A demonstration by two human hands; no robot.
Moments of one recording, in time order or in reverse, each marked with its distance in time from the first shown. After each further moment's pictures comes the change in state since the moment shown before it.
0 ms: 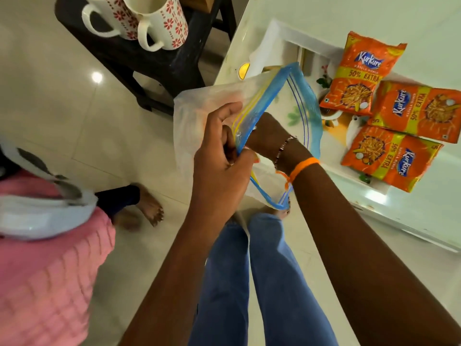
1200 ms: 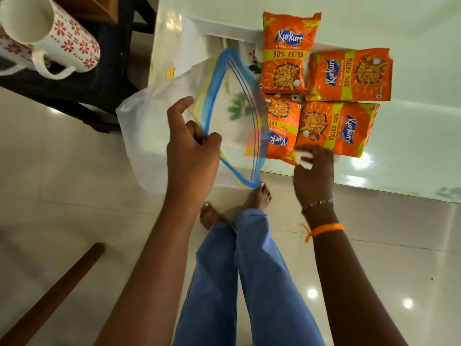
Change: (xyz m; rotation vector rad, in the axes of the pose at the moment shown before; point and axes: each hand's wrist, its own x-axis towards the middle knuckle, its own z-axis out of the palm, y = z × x) left_hand 0.031 -0.008 0.065 0.178 -0.022 -0.109; right_hand -0.111 0.135 -0.036 0.209 0.898 0.383
